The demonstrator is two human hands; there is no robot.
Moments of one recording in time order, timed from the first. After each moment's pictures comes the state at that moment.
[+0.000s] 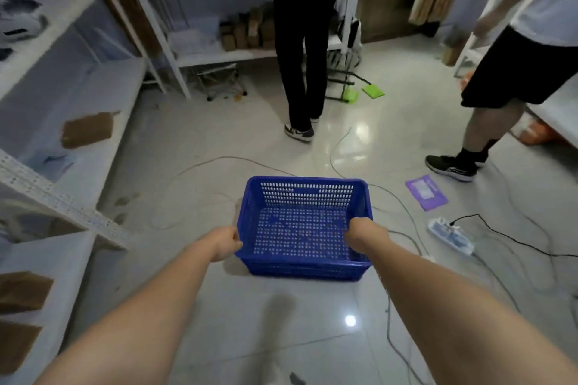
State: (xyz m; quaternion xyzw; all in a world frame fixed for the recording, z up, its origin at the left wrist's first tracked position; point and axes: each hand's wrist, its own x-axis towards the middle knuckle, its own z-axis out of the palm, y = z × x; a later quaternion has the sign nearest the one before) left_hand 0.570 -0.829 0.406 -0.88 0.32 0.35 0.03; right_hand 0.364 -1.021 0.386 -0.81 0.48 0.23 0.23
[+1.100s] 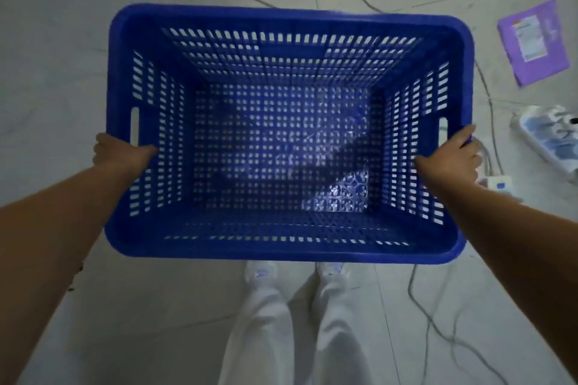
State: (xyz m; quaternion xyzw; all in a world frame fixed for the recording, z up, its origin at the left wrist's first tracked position) left_hand 0.821 -1.008 -0.150 -0.94 -0.08 0.31 -0.07; right_hand 0.448 -1.282 -0.141 -0.62 0.74 0.18 0.19
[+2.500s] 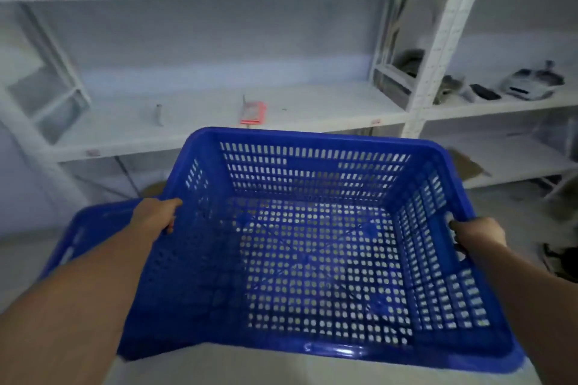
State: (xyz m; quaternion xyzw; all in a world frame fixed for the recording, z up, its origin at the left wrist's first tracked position) left_hand 0.367 -0.387 0.549 -0.70 -0.58 -0.13 -0.39; right_hand 0.674 -0.819 0.544 -0.91 0.11 0.10 0.39
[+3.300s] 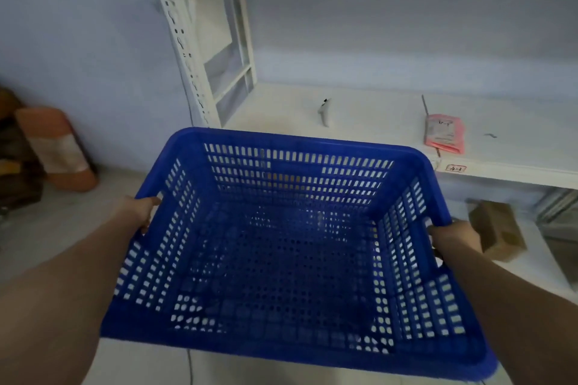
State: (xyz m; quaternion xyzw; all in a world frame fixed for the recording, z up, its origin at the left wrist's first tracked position) left_hand 0.112 -0.047 0.528 -0.50 -0.78 -0.17 -0.33; right_hand 0.578 -0.315 0.482 -0.90 -0.10 0.25 0.33
